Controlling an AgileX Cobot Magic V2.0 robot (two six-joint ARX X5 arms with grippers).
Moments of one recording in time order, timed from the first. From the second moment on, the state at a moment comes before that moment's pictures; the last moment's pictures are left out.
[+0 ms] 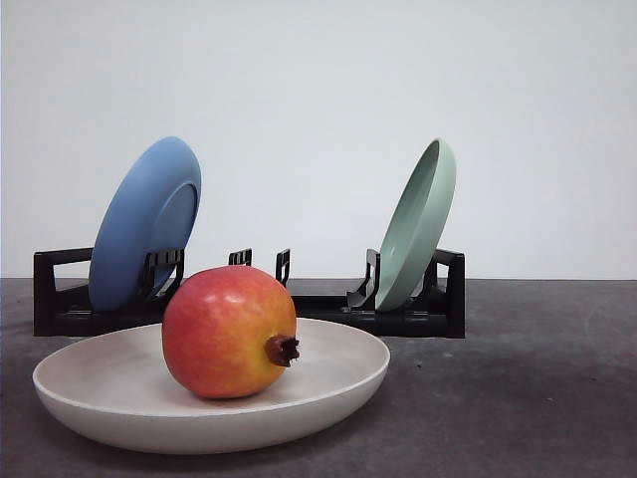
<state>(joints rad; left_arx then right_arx) -1.15 0.90 0.95 -0.52 -0.39 -0.18 0.81 0.98 1.09 -0.91 -0.21 0.11</state>
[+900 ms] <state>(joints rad) -0.77 0.79 0.95 -0.23 -0.29 0.03 0.81 0.98 1.09 -0.79 -0.21 0.11</state>
